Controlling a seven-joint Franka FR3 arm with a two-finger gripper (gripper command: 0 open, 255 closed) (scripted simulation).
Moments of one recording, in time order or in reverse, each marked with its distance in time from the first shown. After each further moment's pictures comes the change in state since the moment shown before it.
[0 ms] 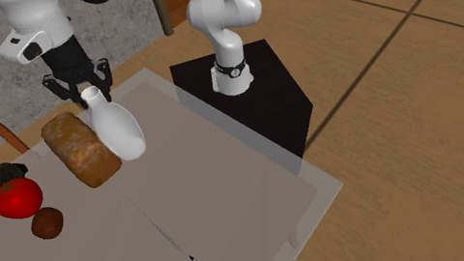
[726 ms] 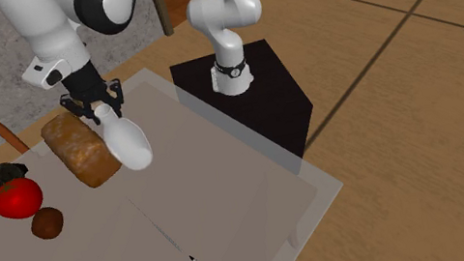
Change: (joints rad) arm -0.002 0.031 -0.014 -0.125 0.013 0.152 -0.014
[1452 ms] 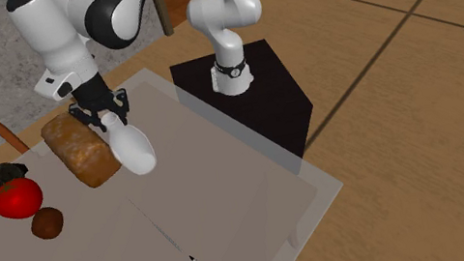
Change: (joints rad) arm -0.001 0.026 -0.009 -0.063 0.013 0.085 -0.013
